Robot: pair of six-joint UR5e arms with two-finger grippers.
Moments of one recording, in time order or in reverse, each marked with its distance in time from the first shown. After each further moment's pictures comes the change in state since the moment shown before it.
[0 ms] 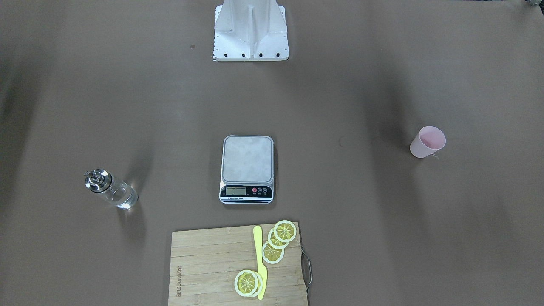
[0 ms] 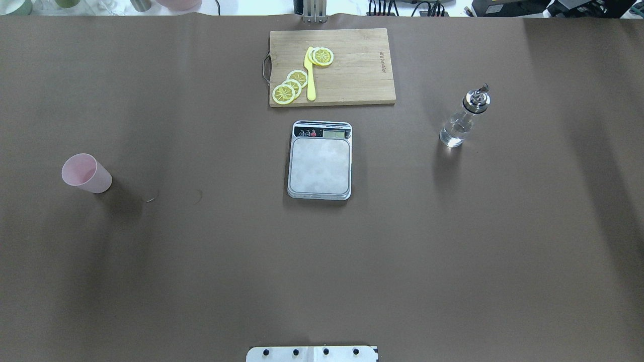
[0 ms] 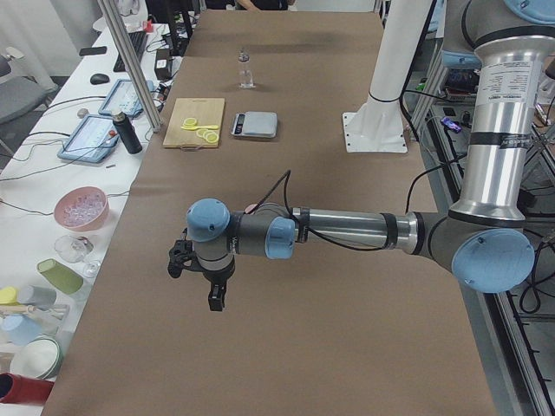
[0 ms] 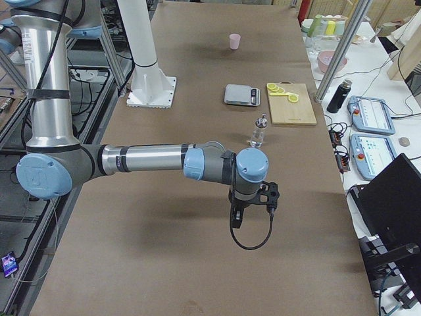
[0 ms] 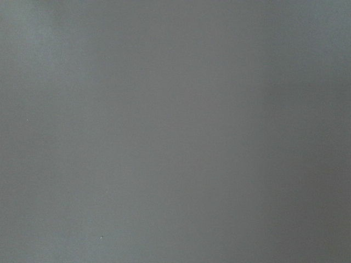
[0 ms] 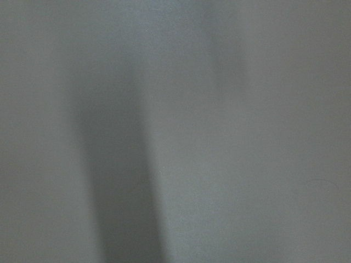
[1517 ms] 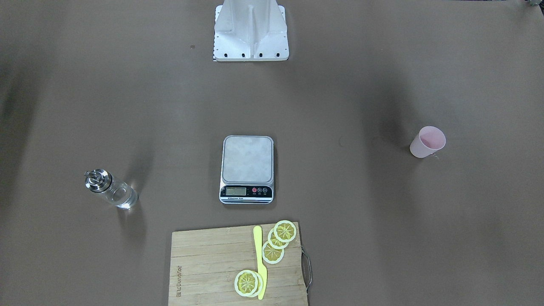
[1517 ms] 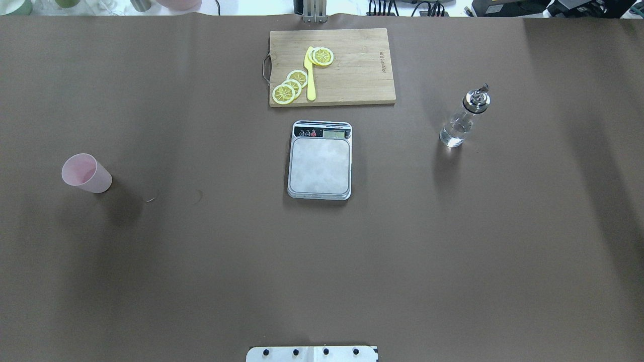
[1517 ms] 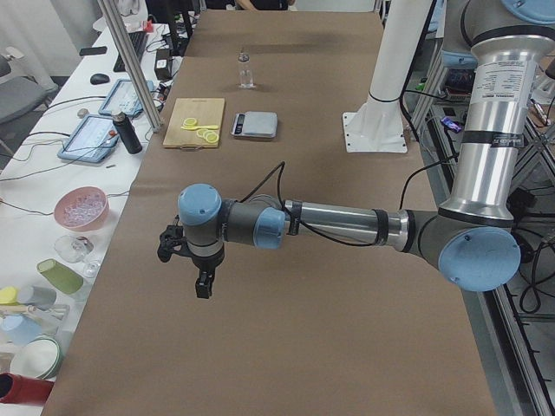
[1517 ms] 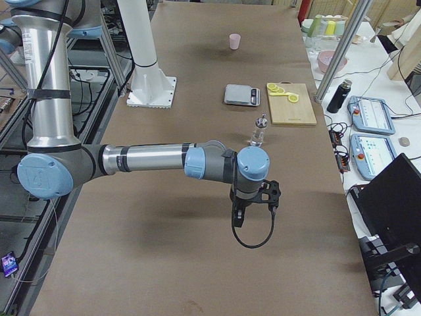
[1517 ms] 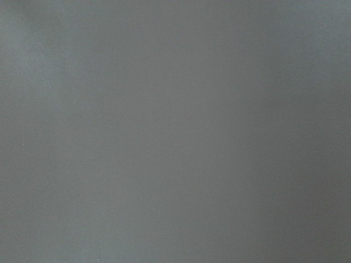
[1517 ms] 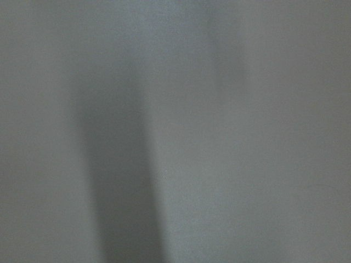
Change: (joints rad) left arm 0.028 -0.059 -0.009 -0.031 0.013 -0.046; right arm -0.001 0.006 0.002 0.006 0.000 -0.002
